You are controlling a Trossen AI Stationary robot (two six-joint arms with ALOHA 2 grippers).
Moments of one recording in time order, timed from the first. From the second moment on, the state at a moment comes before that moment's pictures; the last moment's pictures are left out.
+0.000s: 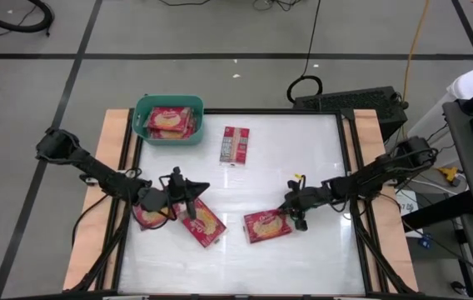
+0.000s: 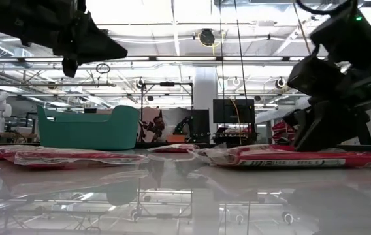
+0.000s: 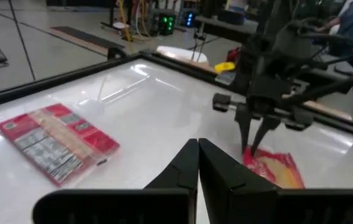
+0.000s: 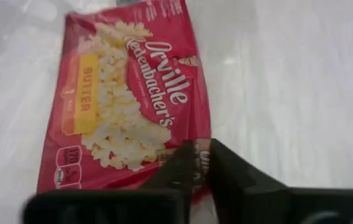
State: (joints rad) left arm -0.44 1.25 0.40 0.61 -0.79 -0.40; right arm 0.26 1.46 0.26 0.48 0.03 0.22
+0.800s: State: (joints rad) left arm -0.31 1.46 0.66 0.51 -0.64 -0.36; right arm 0.26 1.46 0.29 0.82 0.14 0.03
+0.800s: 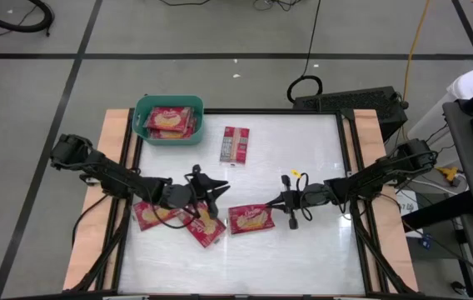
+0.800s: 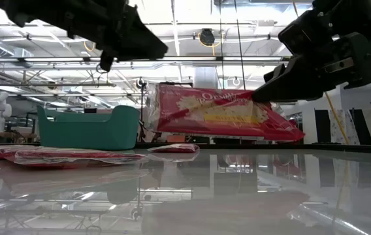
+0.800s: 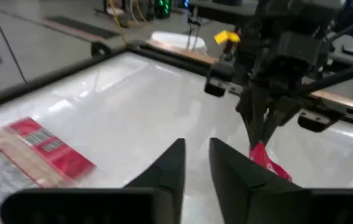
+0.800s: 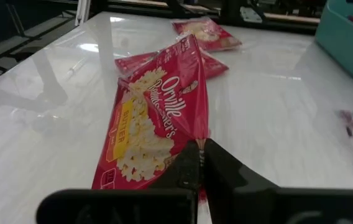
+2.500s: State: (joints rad) left arm -0.25 1.31 0.70 0.21 -0.36 -0.22; right arm 0.25 1.43 0.46 0.89 0.45 -0.47
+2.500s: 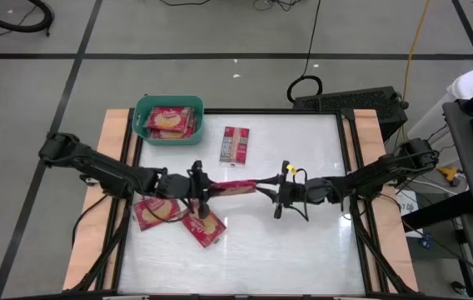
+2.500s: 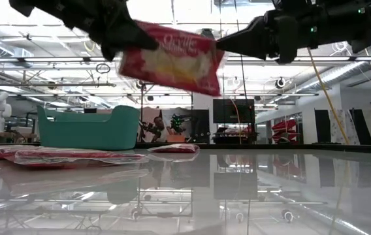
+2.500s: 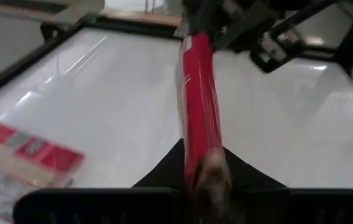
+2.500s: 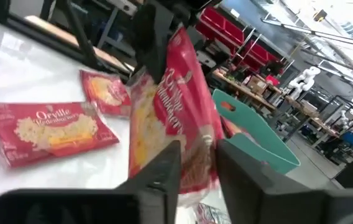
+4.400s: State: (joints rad) left arm 1.21 0.97 0.70 -0.42 0.45 0.05; right arm 0.23 1.34 0.29 0.74 0.38 -0.03
